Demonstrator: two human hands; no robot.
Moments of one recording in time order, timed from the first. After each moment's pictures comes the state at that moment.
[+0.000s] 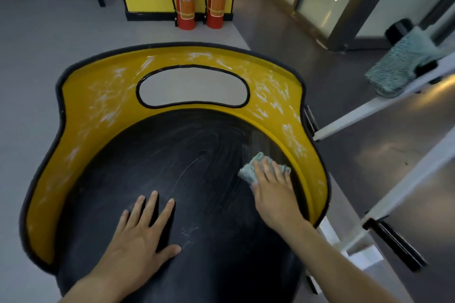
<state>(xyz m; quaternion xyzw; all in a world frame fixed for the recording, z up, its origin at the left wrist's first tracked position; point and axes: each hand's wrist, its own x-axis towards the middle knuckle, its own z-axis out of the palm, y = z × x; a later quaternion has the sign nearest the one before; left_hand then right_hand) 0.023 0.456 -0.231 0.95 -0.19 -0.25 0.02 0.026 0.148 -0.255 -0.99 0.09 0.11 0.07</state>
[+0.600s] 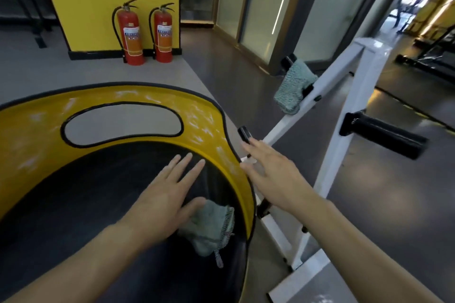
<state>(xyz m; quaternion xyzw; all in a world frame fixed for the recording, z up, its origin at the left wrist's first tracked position) 0.065 0.284 -0.140 0.90 -0.39 -0.05 0.17 -0.016 0.048 -0.075 -0.98 0.08 0.00 0.18</state>
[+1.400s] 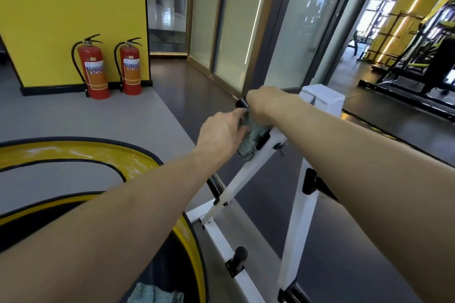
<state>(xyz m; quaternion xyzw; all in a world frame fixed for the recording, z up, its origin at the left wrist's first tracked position) 0.199 -0.014 -0.035 0.87 -0.36 0.10 0.32 0.159 -0.109 0.067 -0.97 0.16 0.06 -0.18</state>
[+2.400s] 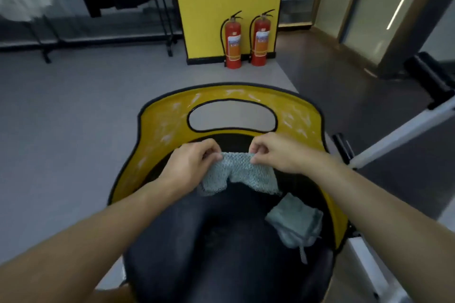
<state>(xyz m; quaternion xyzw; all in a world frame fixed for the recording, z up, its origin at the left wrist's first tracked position) 0.081 0.411 -0.097 0.94 -0.18 0.03 0.28 0.094 0.172 -0.075 -0.94 -0.13 0.15 0.27</state>
